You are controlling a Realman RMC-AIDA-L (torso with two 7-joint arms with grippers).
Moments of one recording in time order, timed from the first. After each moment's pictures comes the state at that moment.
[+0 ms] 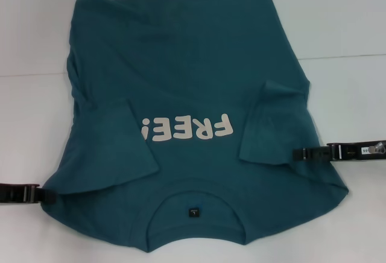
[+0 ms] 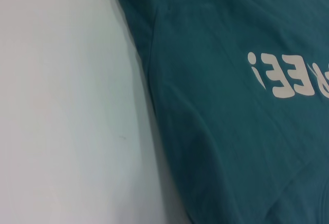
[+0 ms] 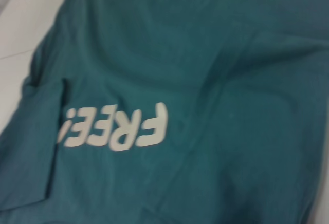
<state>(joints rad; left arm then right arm) -0.53 -2.07 0.64 0.94 2.53 1.45 -2.31 0.55 2.00 -0.74 -0.70 -2.25 -1.25 2.21</state>
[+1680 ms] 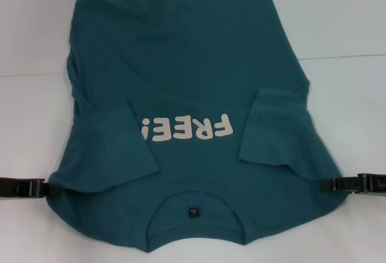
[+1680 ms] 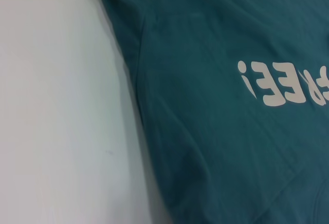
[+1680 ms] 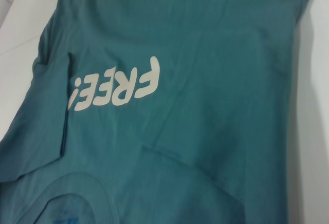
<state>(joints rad) -0.55 -2.08 0.64 0.94 2.53 1.45 -2.31 0.42 1.99 -0.68 -0.75 -2.26 -1.41 2.21</state>
